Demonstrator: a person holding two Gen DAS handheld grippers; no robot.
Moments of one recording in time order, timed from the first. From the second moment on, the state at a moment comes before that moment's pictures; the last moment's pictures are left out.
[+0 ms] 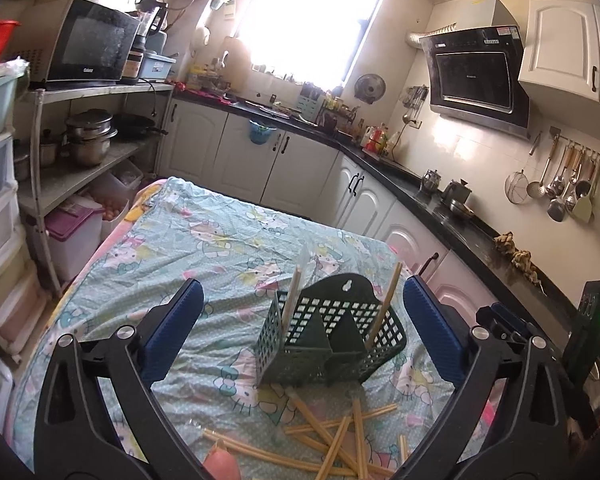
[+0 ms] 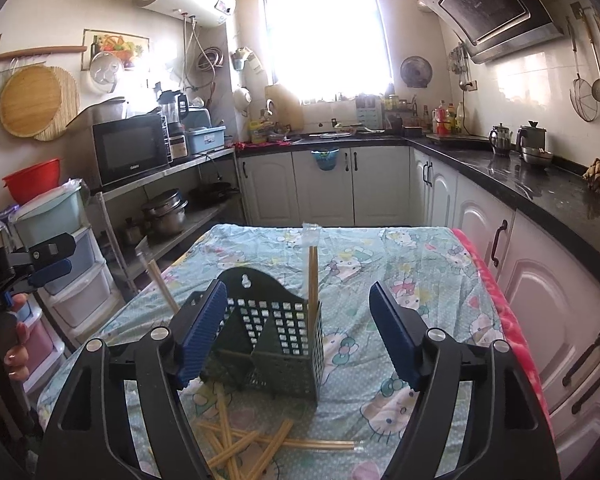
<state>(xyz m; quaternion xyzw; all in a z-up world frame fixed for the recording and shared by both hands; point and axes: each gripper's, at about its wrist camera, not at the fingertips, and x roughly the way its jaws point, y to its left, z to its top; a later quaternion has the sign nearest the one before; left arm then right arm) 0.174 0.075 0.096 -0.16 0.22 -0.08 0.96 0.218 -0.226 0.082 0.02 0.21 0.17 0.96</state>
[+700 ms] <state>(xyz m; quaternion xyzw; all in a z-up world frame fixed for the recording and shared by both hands) 0.138 0.079 0.061 -0.17 0.26 -0.08 0.95 0.172 -0.224 0.040 -0.01 0.27 0.18 0.95</state>
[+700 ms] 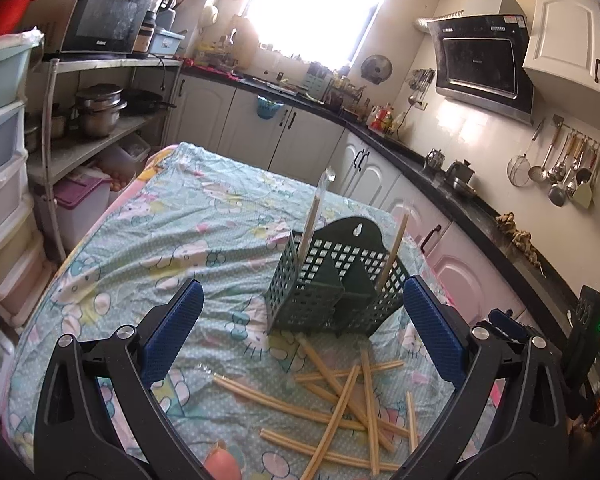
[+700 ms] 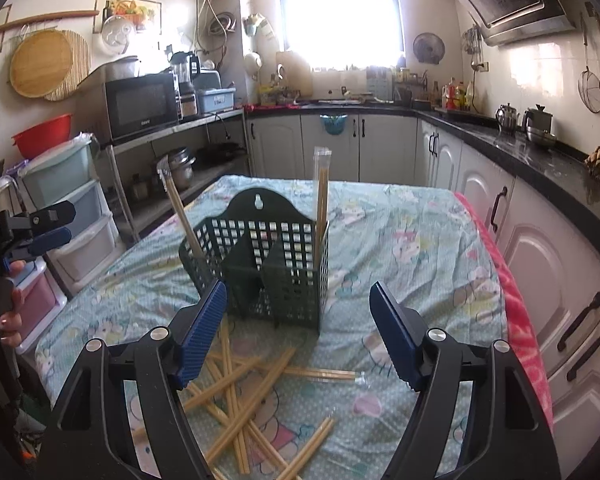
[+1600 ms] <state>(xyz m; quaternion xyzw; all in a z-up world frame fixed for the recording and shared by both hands) 0.143 0.059 -0.026 -0.16 0.38 -0.08 0.91 0.177 -0.230 -0.039 -0.02 0.38 0.16 0.91</state>
